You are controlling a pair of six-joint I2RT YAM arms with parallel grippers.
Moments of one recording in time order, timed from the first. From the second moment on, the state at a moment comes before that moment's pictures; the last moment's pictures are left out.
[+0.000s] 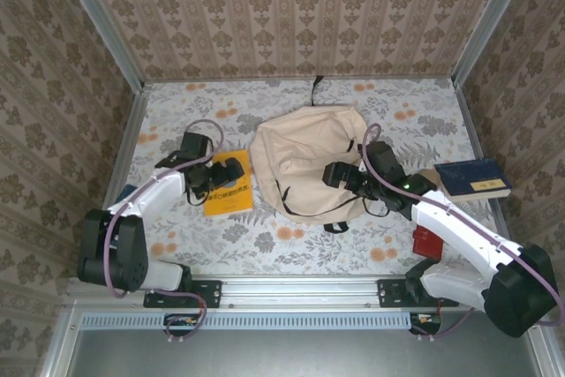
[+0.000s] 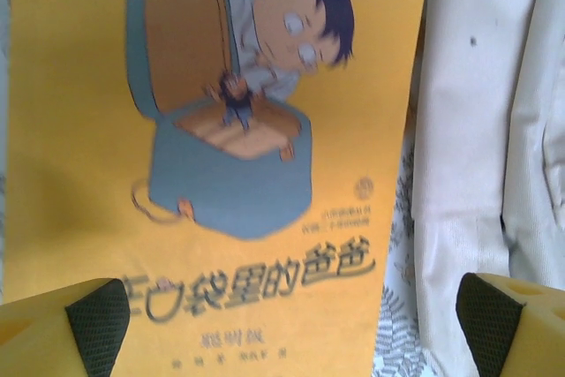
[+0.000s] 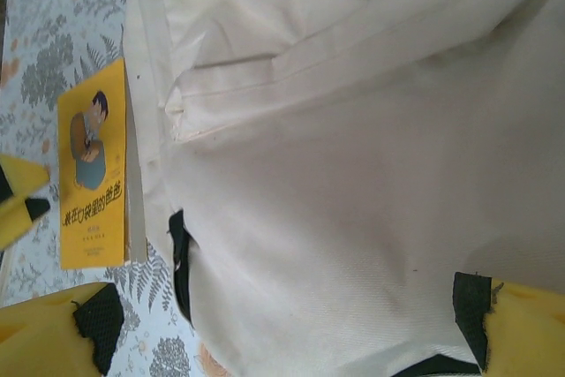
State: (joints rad) left arm -0.25 1.40 0.82 -0.51 0.24 -0.59; right arm 0.51 1.12 0.77 -0.44 -0.10 0.74
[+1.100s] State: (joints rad) left arm -0.36 1.40 0.75 -0.49 0.24 -0.53; right arm 0.88 1.38 1.07 -0.59 0.11 0.73
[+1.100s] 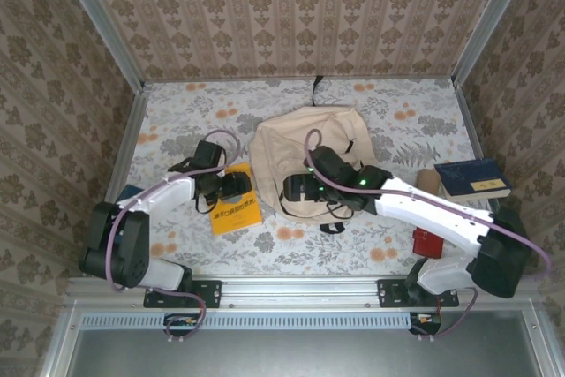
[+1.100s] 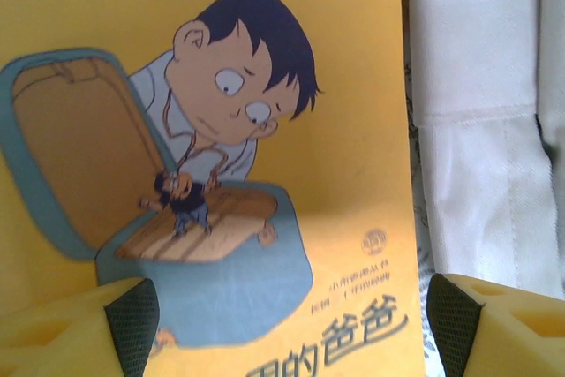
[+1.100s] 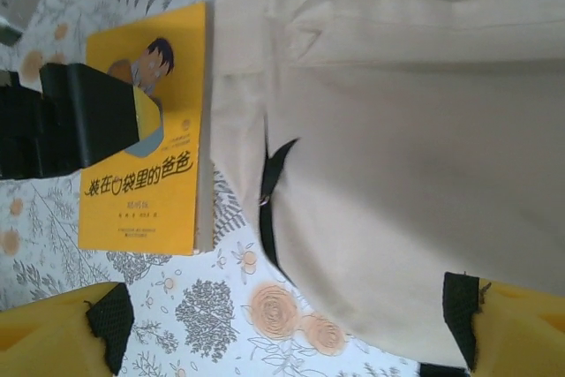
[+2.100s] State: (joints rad) left arm -0.08 1.12 0.54 -0.60 0.32 -0.55; right arm 0.94 2.20 1.76 -0.77 0.04 0.50
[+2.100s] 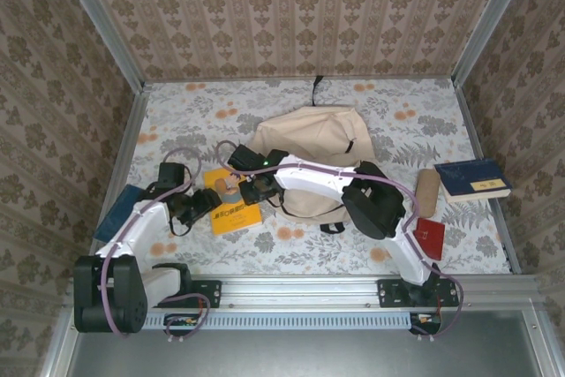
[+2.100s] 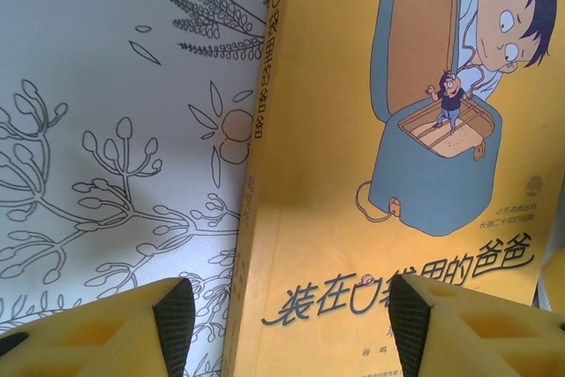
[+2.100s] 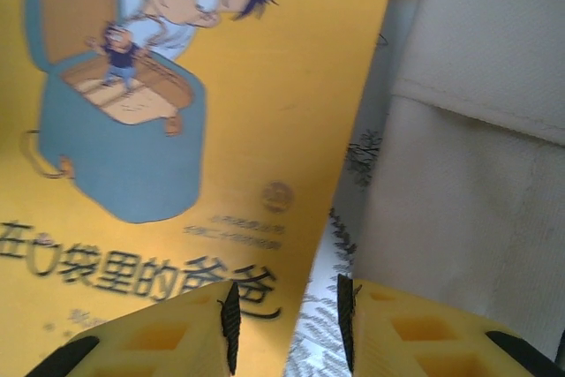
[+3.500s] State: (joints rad) left arm -0.06 1.12 0.45 -0.29 0.68 -0.74; right arm 0.87 2.22 1.72 -0.72 -0.05 0.43
